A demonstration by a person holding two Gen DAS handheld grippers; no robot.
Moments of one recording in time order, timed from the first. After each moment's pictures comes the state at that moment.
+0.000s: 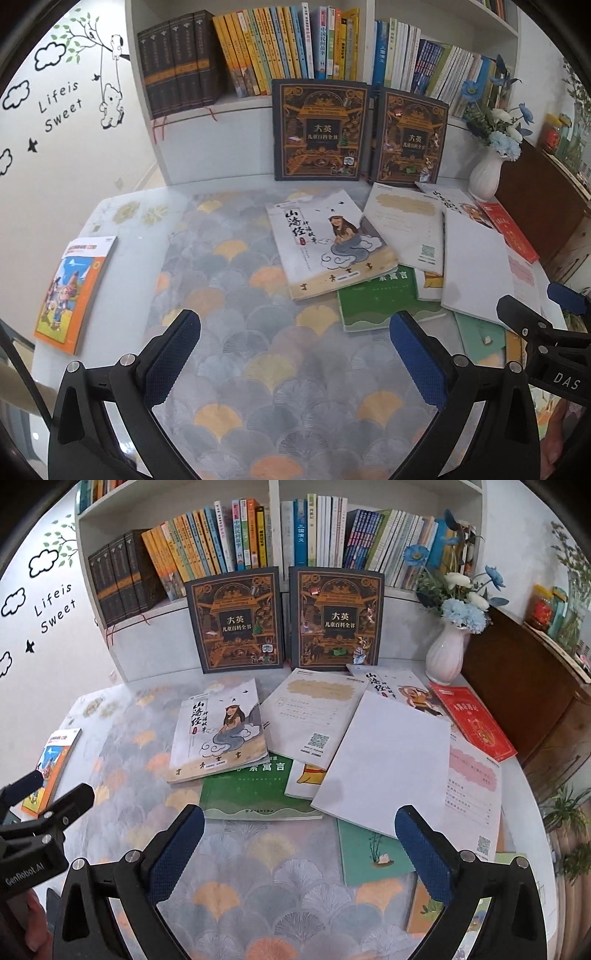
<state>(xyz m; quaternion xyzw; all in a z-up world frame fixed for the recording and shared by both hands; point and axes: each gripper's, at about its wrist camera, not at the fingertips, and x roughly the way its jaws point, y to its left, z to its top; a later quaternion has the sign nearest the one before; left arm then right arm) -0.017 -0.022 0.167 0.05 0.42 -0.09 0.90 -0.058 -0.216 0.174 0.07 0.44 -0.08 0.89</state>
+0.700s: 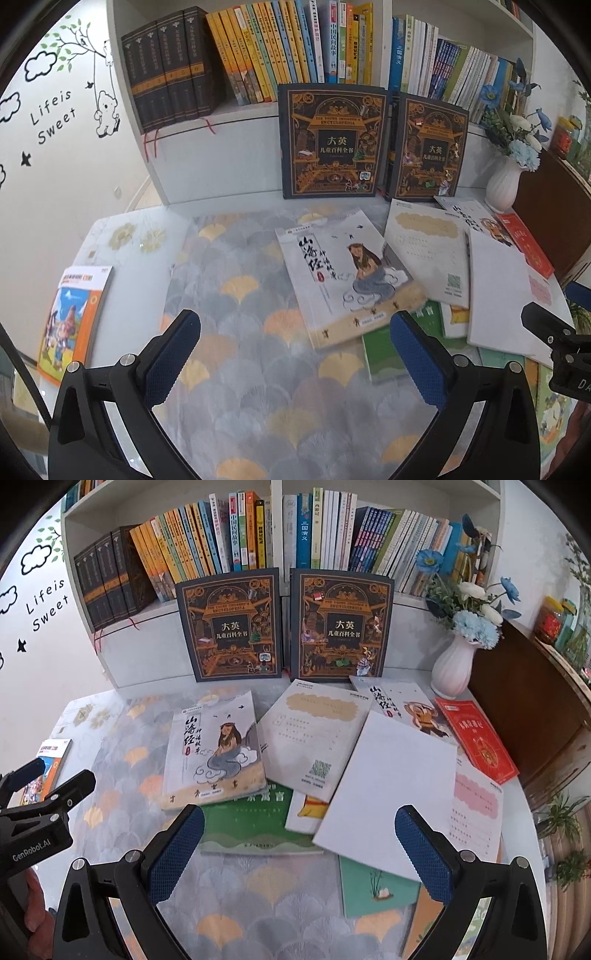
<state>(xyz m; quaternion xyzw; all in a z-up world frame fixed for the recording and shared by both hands) 0.056 -0.015 0.170 0.07 0.41 -0.09 0.90 0.001 -0.218 0.180 0.05 0.46 -0.08 0.88</state>
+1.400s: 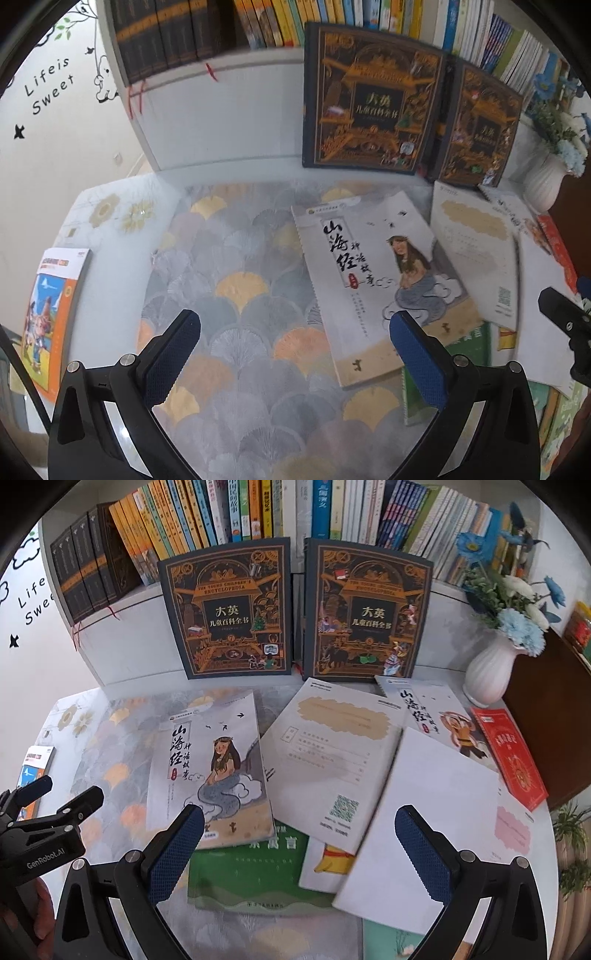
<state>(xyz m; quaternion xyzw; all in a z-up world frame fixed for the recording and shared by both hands) 0.136 -0.009 0.103 0.05 0.49 -0.07 0.87 0.090 -0.218 0.130 0.05 0.49 -0.06 0.87</state>
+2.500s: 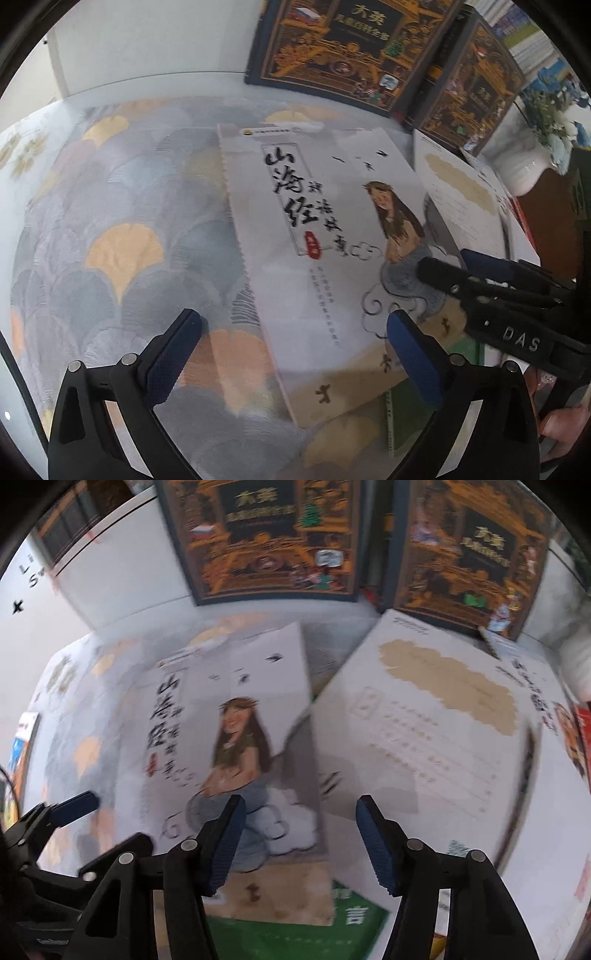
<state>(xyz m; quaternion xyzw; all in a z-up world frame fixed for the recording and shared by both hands) 0.173 -0.025 0.017 -0.04 0.56 -0.19 0.80 0.177 -0.191 0.025 0.06 0.59 0.04 0.80</state>
